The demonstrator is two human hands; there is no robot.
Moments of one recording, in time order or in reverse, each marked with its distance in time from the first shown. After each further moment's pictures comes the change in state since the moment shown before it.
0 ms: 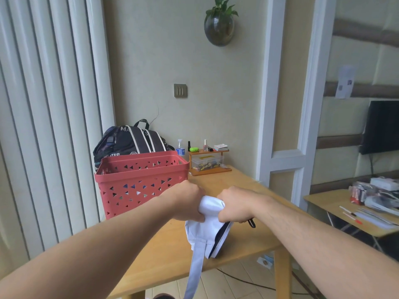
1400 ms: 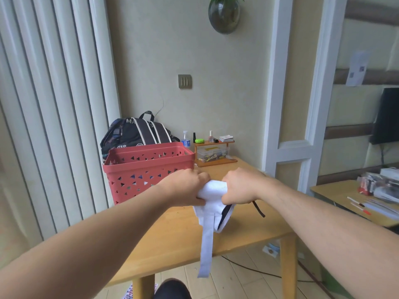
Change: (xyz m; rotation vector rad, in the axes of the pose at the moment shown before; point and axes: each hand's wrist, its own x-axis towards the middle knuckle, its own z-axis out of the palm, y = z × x) left_hand -0.007 -0.019 0.007 0.047 0.180 0.117; right_hand 0.005 -0.009 -0.010 -0.148 0.091 0.019
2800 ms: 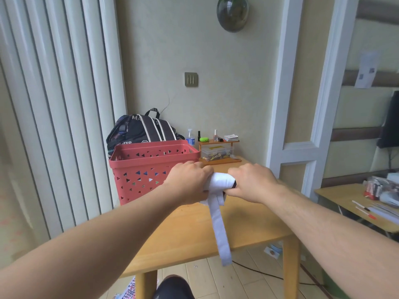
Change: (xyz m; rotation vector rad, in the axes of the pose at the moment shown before) left_hand -0.006 0.004 -0.004 0.049 0.135 -0.136; right_hand 0.005 0.011 0.015 -0.199 0.391 -0.046
